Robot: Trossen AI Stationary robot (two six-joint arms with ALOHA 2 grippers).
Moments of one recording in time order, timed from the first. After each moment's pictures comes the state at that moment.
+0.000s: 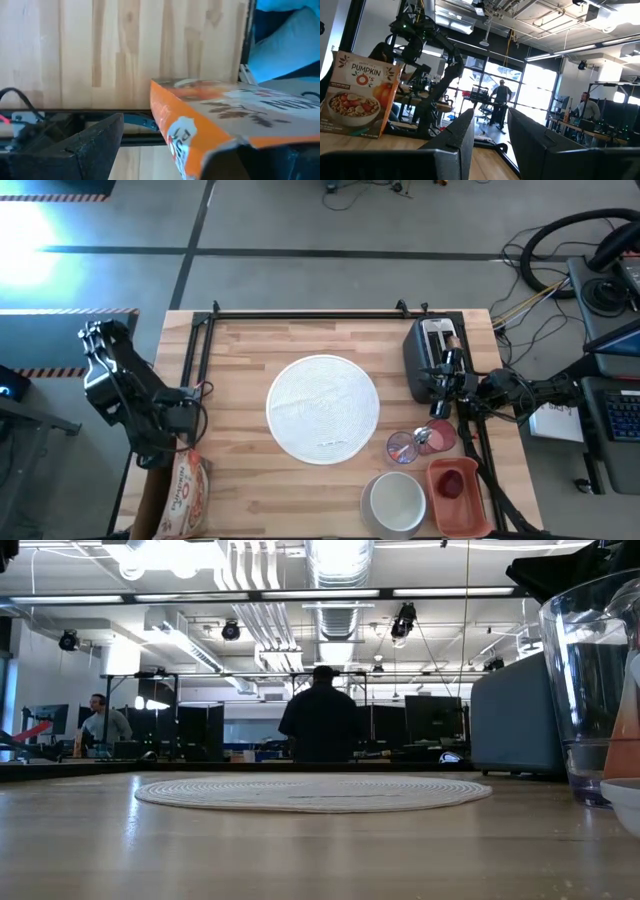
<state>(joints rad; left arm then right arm) -0.93 1.04 1.33 -1.57 -0.01 -1.03 0.10 0.06 0.01 0.40 0.24 -0.37</state>
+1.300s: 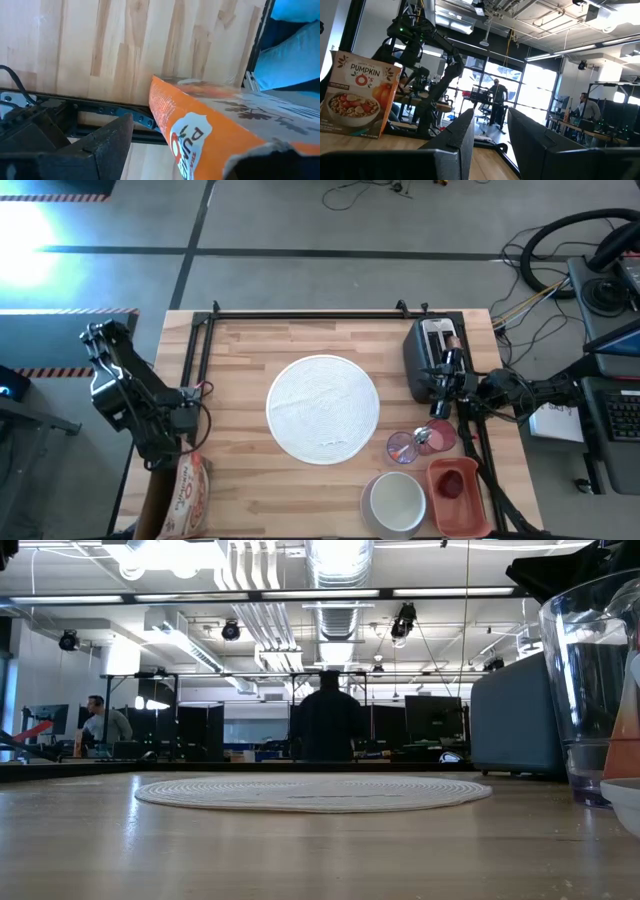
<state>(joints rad) -0.93 1.05 1.29 -1.55 0.00 -1.14 0.10 0.06 0.01 0.40 0.24 -0.37</state>
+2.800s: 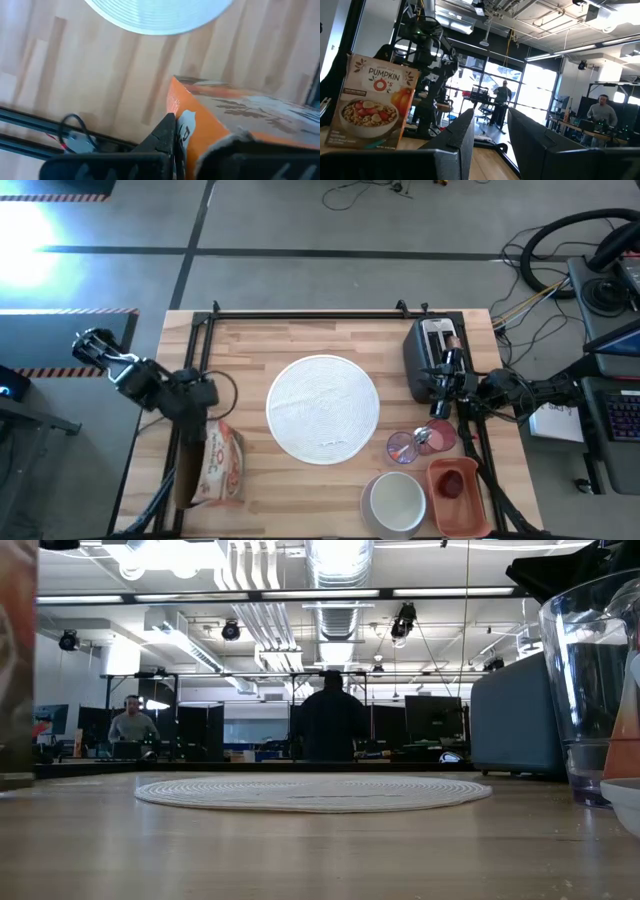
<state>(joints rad) -0.54 1.05 1.29 -1.57 -0.18 -0.82 0.10 0.06 0.01 0.40 0.24 -0.37</state>
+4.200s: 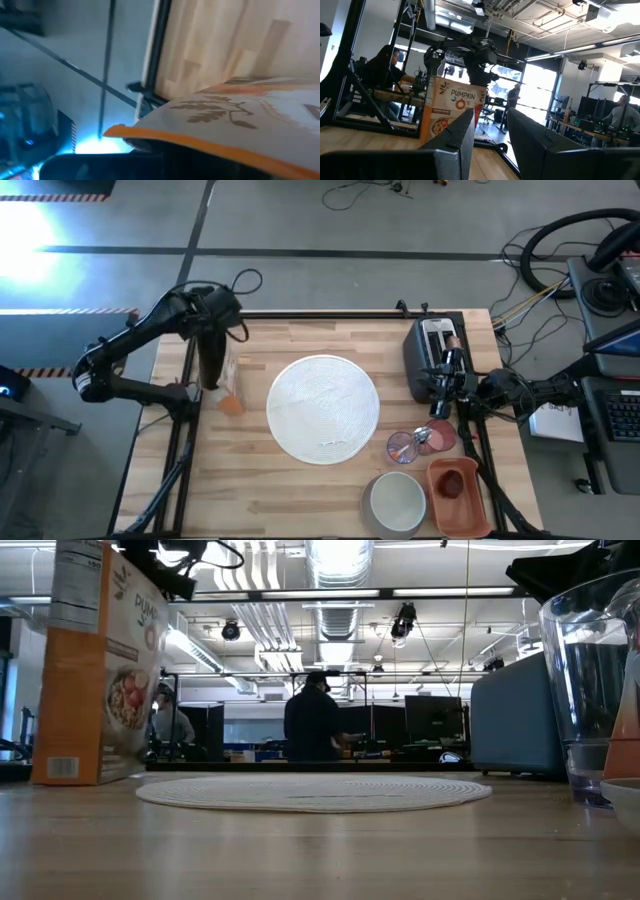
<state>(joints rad) 0.61 1.19 1.29 -1.30 -0.52 0.49 0.10 0.06 0.01 0.40 0.24 -0.37</state>
